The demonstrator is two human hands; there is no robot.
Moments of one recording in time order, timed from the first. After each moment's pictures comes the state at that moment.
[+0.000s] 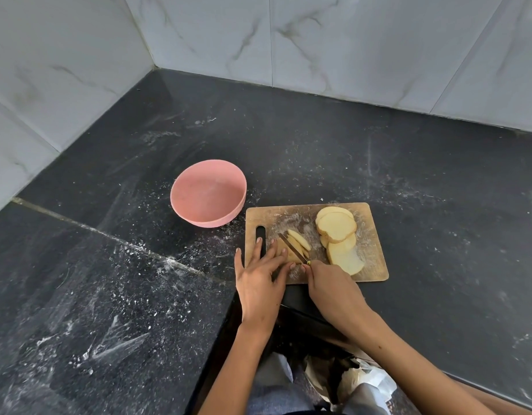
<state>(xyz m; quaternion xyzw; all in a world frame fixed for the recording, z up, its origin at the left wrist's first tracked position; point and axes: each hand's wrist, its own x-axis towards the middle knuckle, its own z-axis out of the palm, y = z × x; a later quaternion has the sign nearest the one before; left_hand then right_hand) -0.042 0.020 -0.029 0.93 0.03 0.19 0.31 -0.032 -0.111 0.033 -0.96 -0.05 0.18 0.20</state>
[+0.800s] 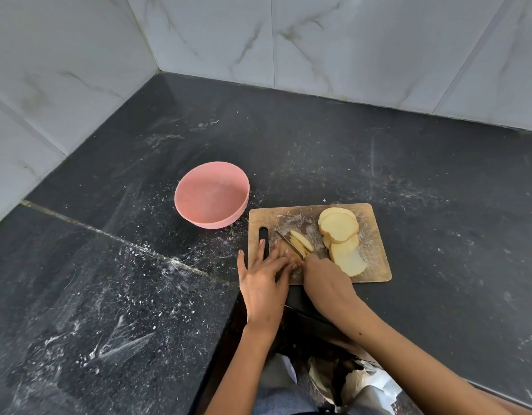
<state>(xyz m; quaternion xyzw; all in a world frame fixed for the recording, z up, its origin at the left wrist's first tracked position) -0.043 0.018 -0.028 0.93 0.03 0.19 0.31 -0.017 -0.093 0.028 -0.97 -0.06 0.20 0.11</state>
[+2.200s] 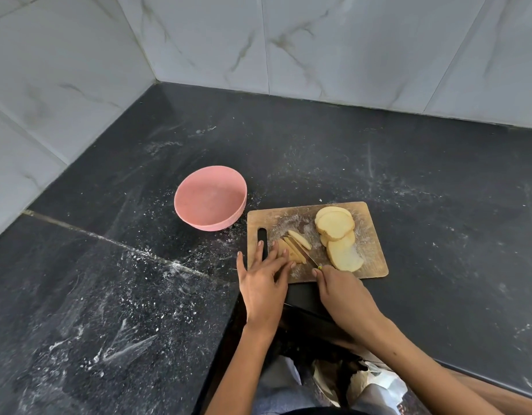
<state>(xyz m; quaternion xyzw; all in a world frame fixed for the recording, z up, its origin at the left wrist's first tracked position) -0.046 0.019 -0.031 0.93 0.03 0.19 0.30 -0.049 -0.126 0.035 -0.95 -0.02 0.19 0.24</state>
